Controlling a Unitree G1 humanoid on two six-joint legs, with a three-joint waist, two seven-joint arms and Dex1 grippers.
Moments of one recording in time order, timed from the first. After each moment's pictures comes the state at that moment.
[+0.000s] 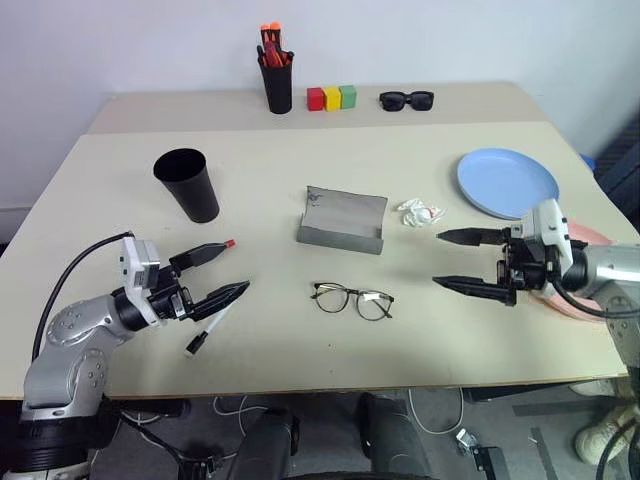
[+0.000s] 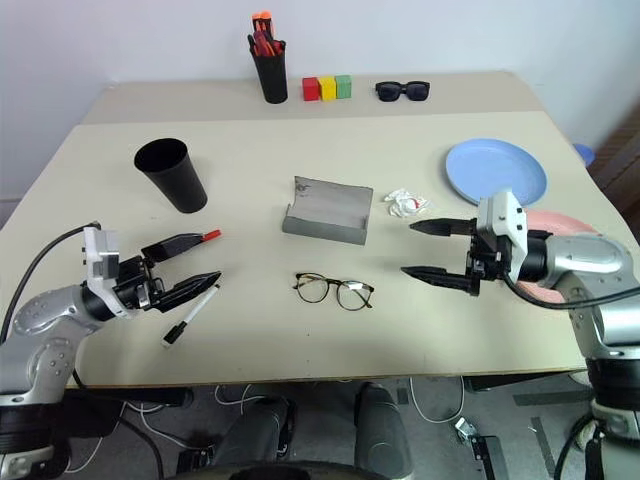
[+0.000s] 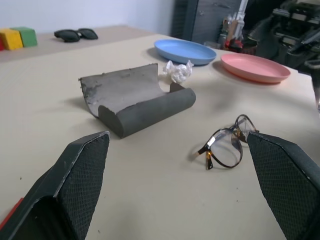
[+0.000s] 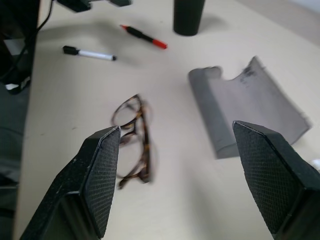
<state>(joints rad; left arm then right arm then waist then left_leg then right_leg) -0.02 0.60 0.27 -0.17 -0.64 0.23 -1.08 -0.31 -0.89 -0.16 -0.07 0.56 0.29 1.31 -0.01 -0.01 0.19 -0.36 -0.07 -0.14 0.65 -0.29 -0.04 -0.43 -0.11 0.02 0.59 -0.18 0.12</state>
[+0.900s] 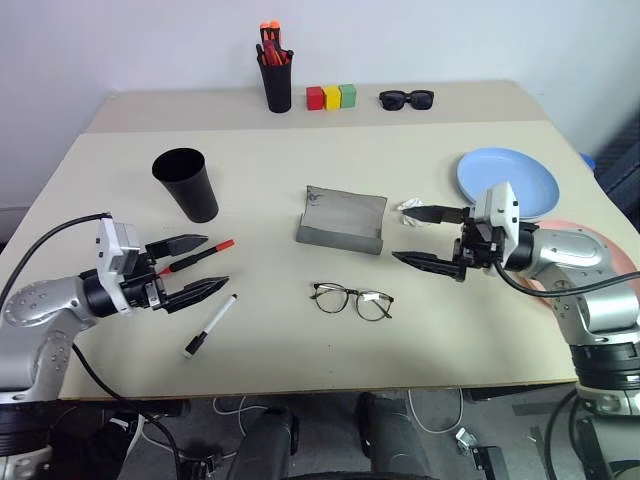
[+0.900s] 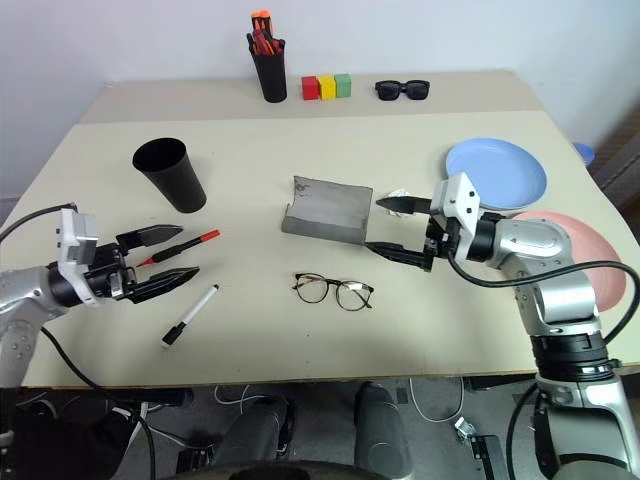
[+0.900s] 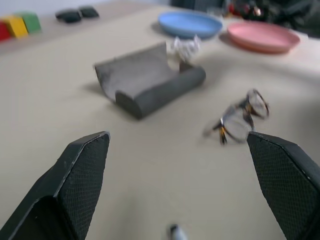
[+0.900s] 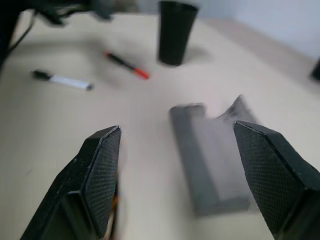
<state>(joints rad) -0.13 0.86 0.30 -0.04 -0.65 0.30 -1.20 -0.39 -0.68 -0.07 -0.16 0.45 0.27 1.07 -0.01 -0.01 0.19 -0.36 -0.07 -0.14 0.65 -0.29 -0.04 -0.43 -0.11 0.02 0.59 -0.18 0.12</state>
